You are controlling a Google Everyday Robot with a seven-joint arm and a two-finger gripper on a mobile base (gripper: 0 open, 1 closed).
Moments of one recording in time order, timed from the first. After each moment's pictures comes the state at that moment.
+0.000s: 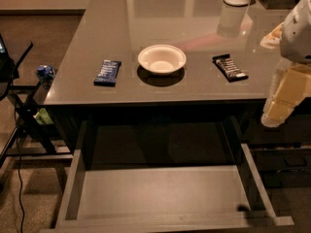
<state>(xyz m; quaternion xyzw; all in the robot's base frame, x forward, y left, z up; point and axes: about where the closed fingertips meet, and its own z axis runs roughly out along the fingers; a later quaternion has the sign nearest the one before) 0.438 -0.217 0.976 -0.60 0.78 -0.03 0.16</state>
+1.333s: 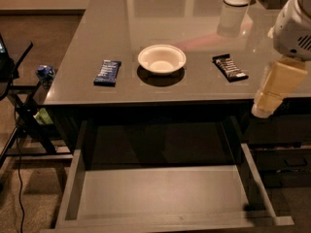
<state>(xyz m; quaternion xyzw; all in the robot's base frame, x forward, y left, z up) 0.453 -0.219 0.984 -0.55 0.82 -0.09 0.16</state>
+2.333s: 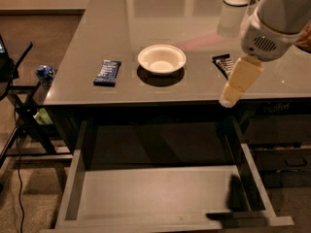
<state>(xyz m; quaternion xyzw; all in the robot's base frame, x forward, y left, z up) 0.504 -0.204 0.943 -0.47 0.87 -0.04 0.14</state>
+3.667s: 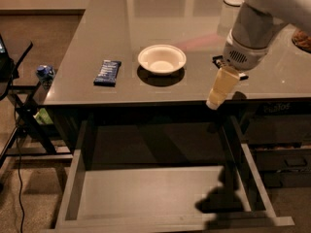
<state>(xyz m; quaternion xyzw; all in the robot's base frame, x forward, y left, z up) 0.545 -0.204 0.890 -0.43 0.89 -0.06 0.11</state>
